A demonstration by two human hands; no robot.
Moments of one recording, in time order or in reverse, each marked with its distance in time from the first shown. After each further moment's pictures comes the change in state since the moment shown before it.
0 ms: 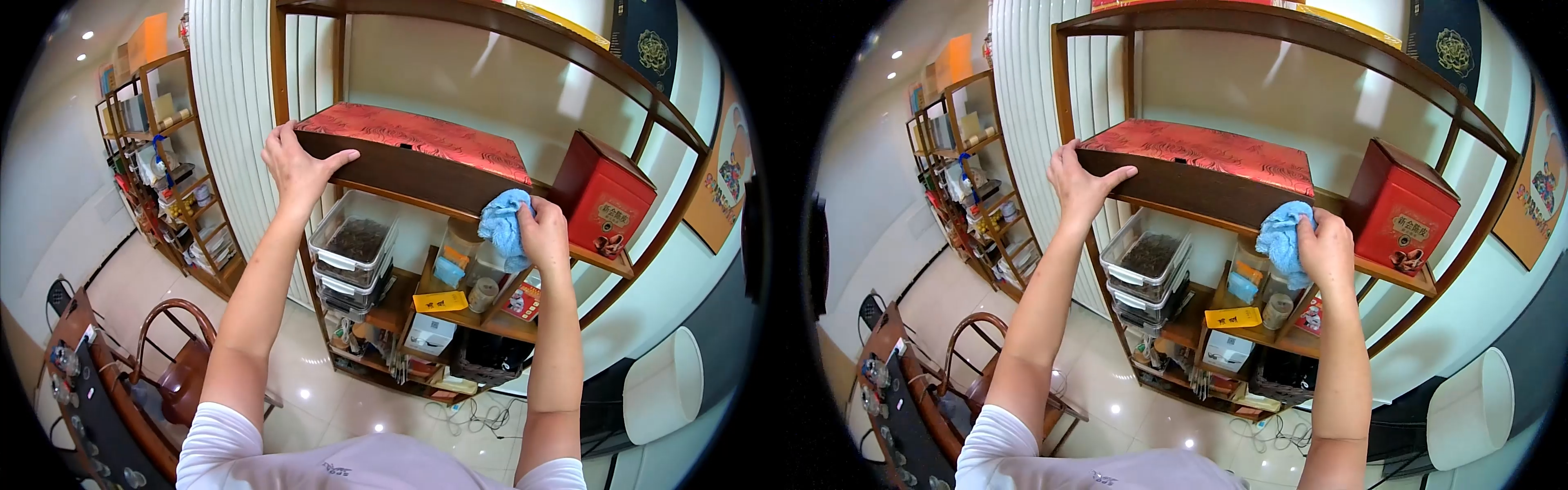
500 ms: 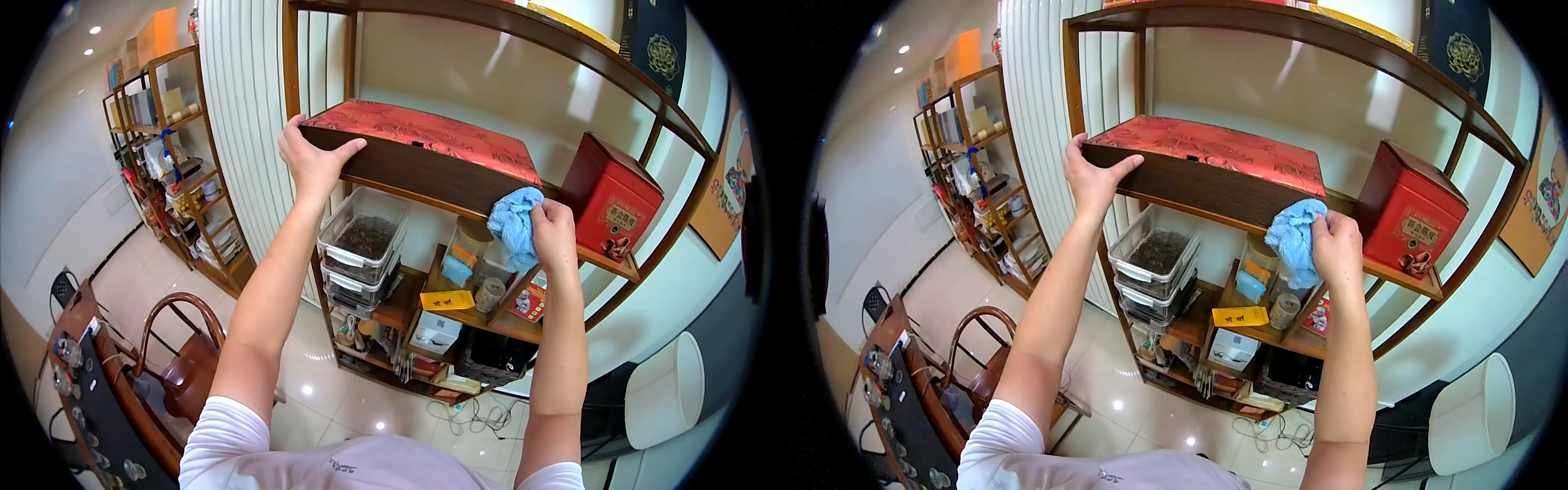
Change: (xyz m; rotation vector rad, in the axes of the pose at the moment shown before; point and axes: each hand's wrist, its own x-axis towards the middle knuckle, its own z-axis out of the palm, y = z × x) left_hand 0.002 0.001 0.009 -0.262 0.048 -0.155; right_hand 0.007 0.013 0.008 0.172 -0.018 0.076
